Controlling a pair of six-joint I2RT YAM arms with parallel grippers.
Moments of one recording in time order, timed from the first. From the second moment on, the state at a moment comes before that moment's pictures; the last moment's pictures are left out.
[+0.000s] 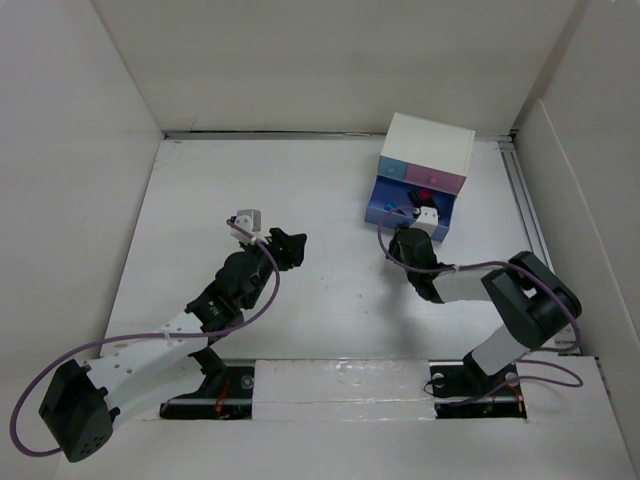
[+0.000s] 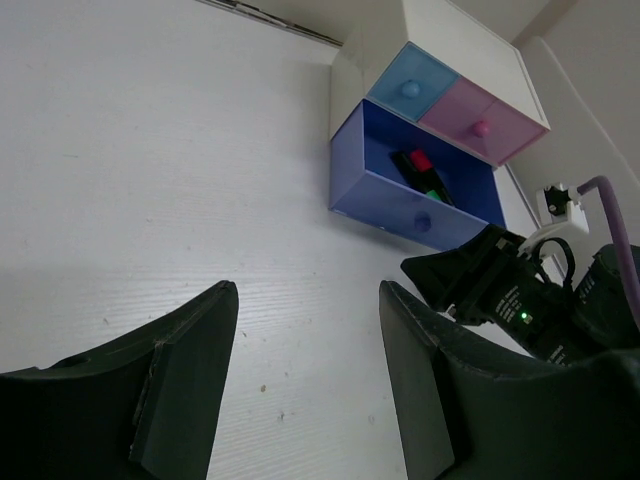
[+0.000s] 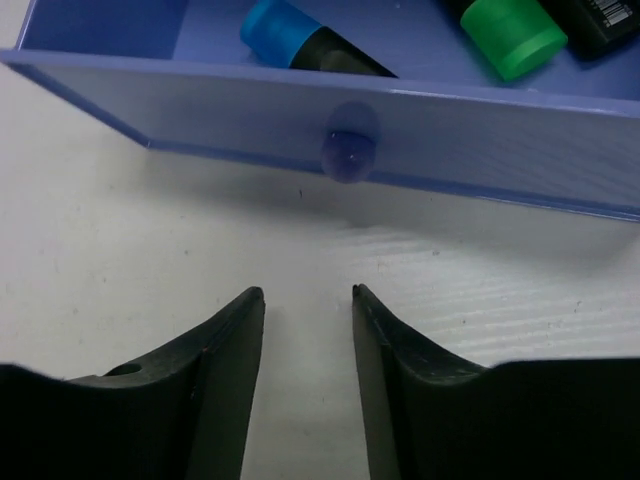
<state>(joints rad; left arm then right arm) -0.78 0.82 0.43 0.28 -0.40 -0.57 0.55 1.56 0.50 0.54 0.48 0.50</state>
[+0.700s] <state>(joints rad) -0.78 0.81 0.43 0.29 -0.39 -0.57 0.47 1.68 0.67 0.54 0.54 0.55</state>
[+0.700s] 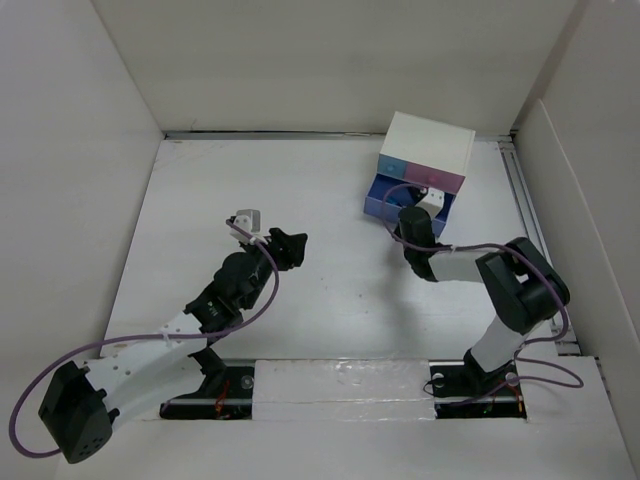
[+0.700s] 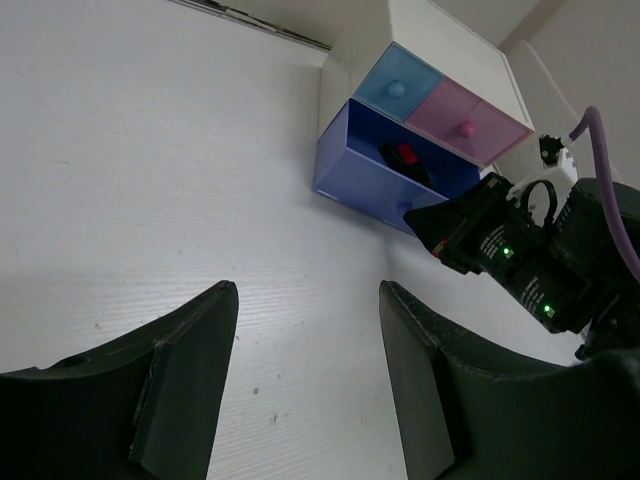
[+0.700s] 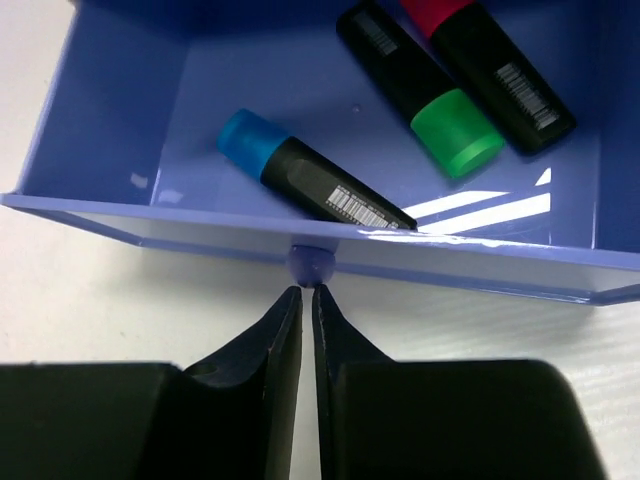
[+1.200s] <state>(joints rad) -0.78 0.80 0.43 0.29 -0.38 -0.57 0.35 1.68 0.78 0.44 0.47 0.58</state>
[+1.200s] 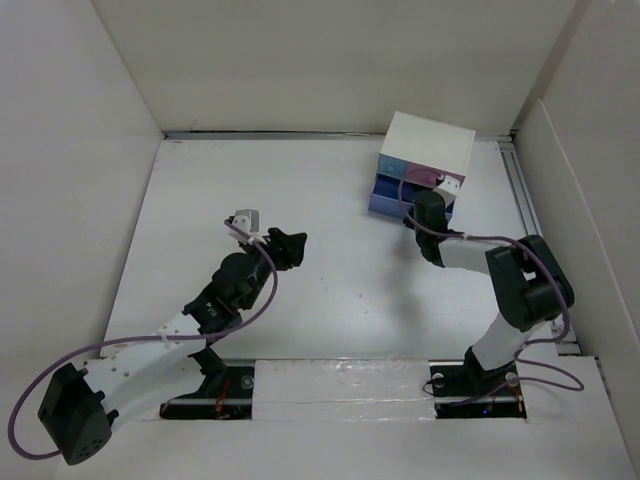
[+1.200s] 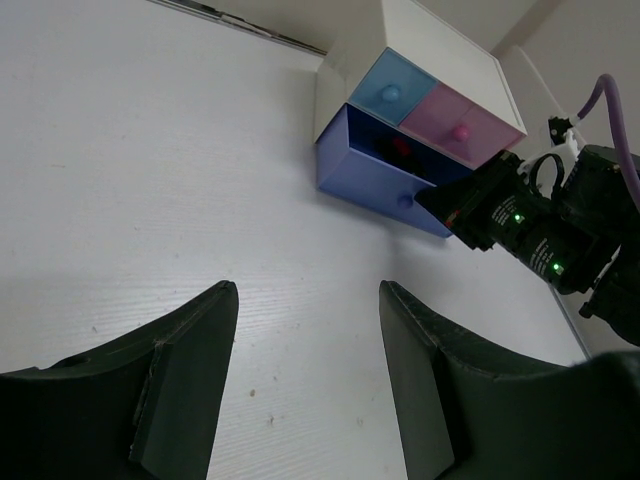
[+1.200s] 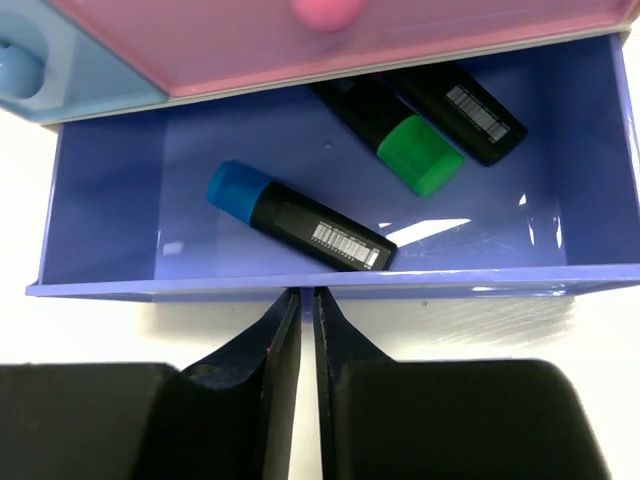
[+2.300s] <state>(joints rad) -0.78 0.78 0.43 0.29 -0.38 -0.57 0.16 1.85 0.96 0.45 0.29 0.77</state>
